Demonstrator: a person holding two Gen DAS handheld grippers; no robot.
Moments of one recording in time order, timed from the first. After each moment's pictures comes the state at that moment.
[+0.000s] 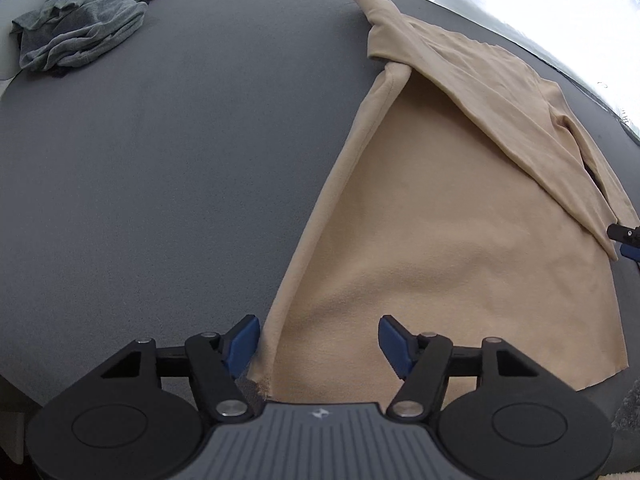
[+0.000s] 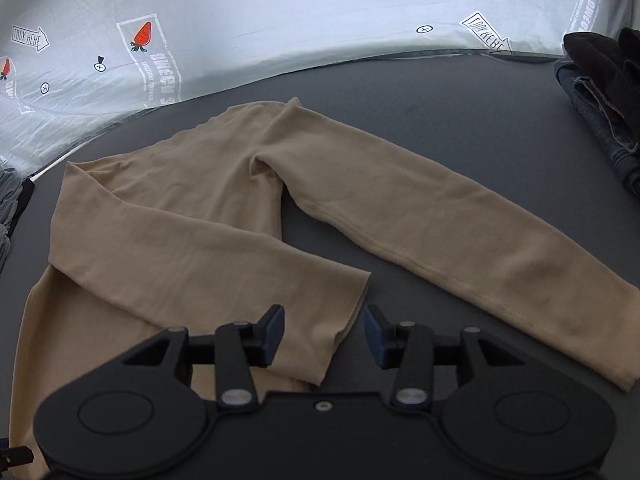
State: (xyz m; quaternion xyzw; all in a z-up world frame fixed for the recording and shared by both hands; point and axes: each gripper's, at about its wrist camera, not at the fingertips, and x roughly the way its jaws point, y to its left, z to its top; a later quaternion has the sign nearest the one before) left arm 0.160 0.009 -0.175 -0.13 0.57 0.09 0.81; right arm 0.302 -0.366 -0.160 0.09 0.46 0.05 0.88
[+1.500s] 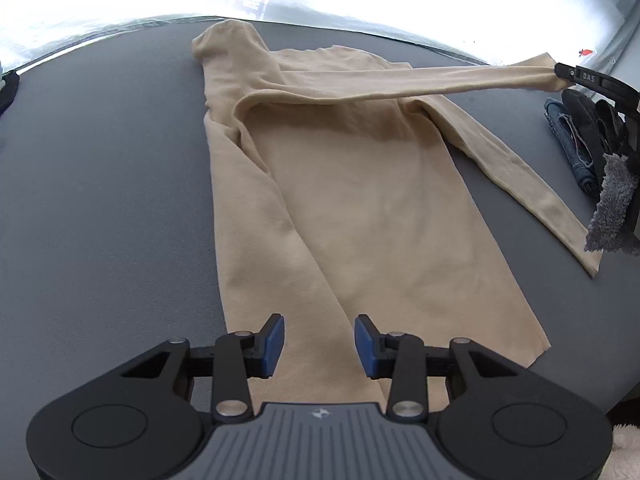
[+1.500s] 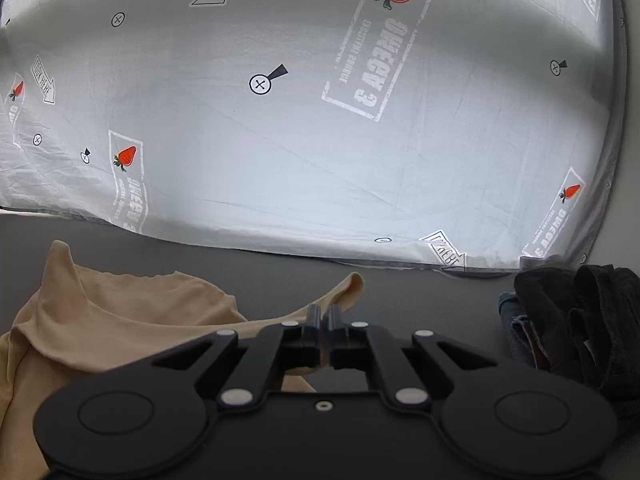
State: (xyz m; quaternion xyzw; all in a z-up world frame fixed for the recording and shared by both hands) left arm 0.235 -0.068 -0.137 -0.06 0.53 -0.09 0.84; right arm 0.355 -0.402 -0.065 -0.07 0.22 -0.01 0.97
